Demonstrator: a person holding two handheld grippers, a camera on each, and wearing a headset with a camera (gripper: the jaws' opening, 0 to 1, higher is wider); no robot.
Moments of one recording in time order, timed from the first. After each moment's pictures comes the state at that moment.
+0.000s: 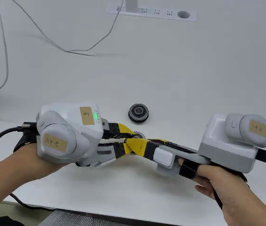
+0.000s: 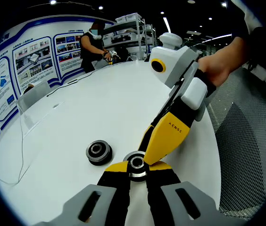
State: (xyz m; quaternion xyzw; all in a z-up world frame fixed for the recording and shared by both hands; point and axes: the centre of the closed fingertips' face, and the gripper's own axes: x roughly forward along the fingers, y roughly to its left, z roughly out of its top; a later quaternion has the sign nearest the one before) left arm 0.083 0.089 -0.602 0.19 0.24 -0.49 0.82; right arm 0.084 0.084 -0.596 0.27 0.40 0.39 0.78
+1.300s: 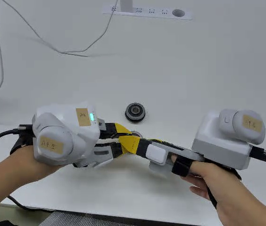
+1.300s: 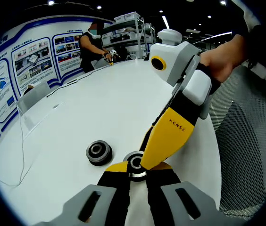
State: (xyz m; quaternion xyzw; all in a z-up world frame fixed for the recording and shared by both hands) left arm 0.085 0.090 -0.603 0.20 0.24 -0.49 0.82; right arm 0.083 0.092 -0.592 0.29 0.41 0.37 0.78
